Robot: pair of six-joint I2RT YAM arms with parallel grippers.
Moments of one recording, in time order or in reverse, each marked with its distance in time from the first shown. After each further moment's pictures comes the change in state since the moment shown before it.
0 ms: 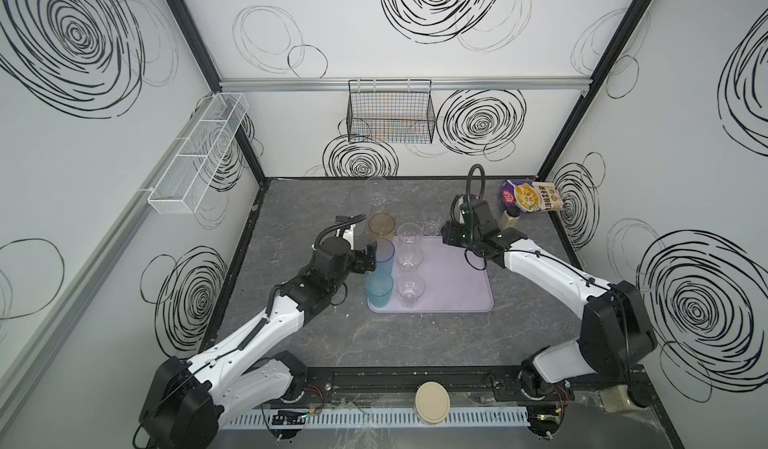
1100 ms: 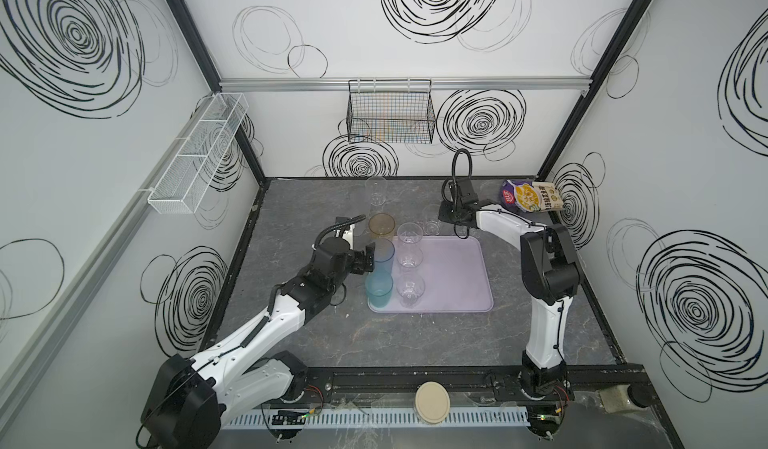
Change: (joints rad) left arm 0.026 0.017 -0.015 0.005 0.014 0.012; right arm -0.122 0.536 0.405 -0.004 -0.010 -0.047
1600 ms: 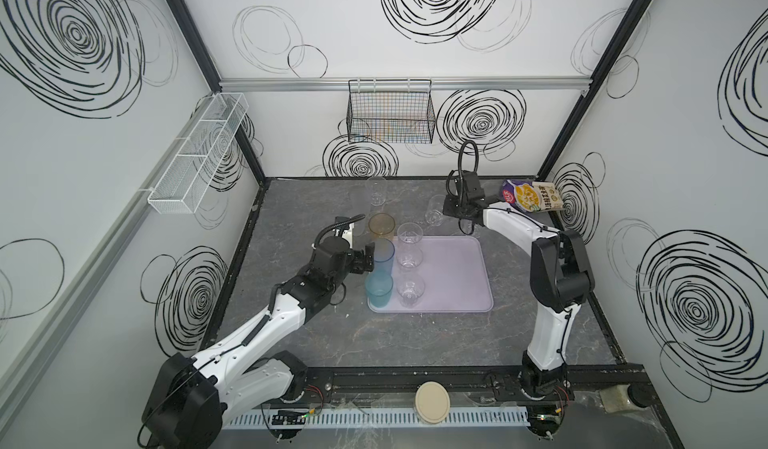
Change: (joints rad) left arm 0.011 0.005 0.000 0.000 0.009 -0.006; right arm 0.008 -0.132 -0.011 -0.035 0.053 -0.022
